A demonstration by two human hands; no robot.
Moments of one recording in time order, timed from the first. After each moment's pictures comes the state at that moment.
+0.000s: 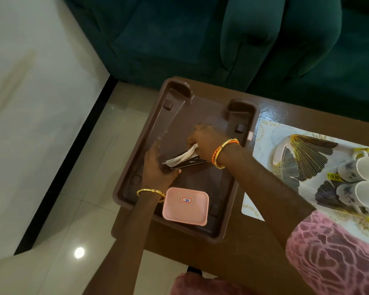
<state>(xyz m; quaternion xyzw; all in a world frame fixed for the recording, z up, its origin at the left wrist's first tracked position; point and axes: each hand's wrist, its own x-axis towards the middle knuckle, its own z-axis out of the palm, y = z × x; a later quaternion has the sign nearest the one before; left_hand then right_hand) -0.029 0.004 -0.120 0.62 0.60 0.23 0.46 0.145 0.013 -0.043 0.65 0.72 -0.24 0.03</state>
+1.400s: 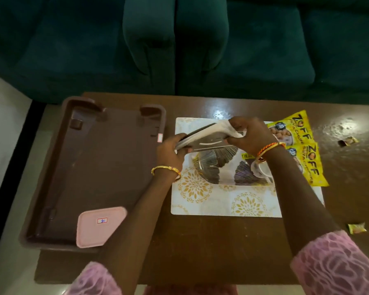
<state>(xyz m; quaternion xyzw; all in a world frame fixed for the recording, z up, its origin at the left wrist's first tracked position) 0.209 -0.057 -0.084 0.74 0.44 0.19 0.47 0.392 -0.153 -0.027 0.84 0.46 -0.24 -0.19</state>
